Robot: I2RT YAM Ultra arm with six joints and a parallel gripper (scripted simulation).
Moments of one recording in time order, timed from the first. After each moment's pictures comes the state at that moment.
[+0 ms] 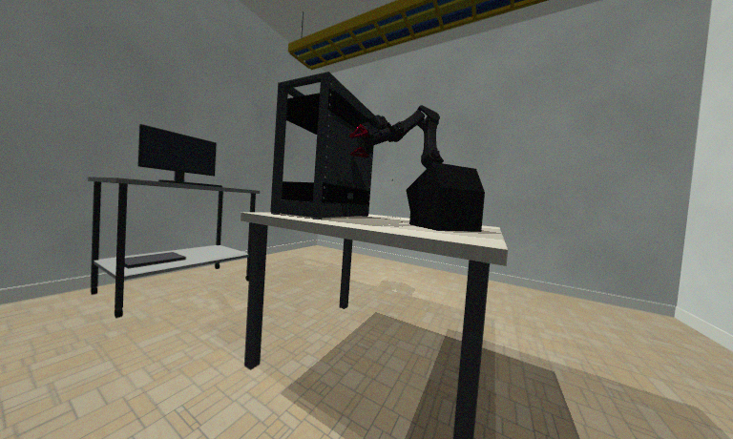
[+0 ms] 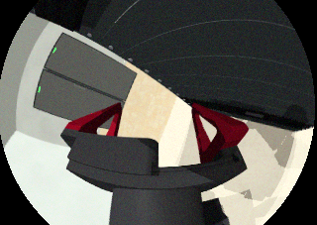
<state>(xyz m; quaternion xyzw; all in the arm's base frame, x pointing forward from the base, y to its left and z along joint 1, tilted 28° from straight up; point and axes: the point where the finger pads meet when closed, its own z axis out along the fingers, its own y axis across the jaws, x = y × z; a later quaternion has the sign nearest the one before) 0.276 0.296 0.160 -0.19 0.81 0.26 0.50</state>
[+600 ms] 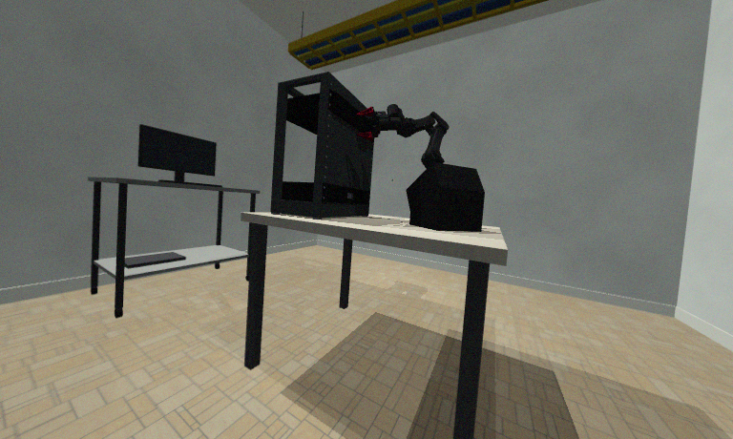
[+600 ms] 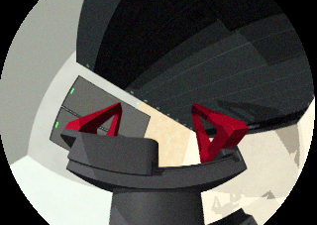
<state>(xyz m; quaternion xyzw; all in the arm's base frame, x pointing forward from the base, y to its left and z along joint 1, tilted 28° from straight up) 0.238 0.282 0.272 -0.08 0.70 0.35 0.62</state>
